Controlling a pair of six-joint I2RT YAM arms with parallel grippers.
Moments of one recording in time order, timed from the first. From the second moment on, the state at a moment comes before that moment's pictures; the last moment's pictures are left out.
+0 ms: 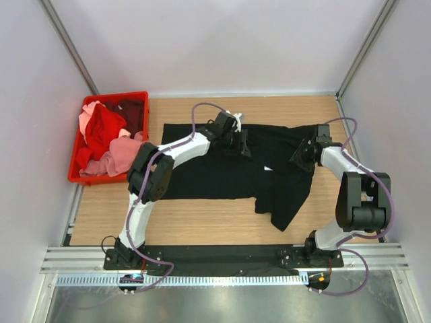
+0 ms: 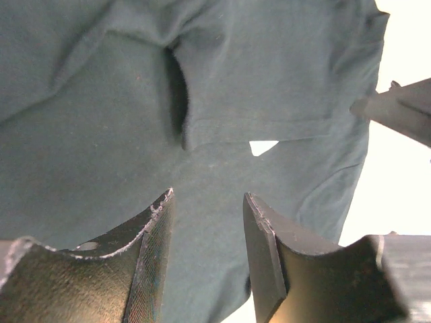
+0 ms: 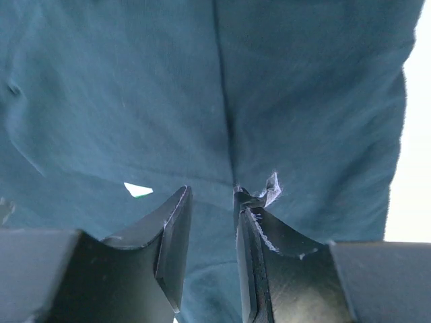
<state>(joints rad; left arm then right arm) -0.67 2.15 1.65 -0.26 0.33 -0.54 -0.08 1.56 0.95 -0.43 -0.11 0.56</state>
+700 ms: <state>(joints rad) -0.70 2.32 1.75 -0.20 0.34 -0.55 -0.02 1.60 0.86 -0.34 -0.06 0.56</state>
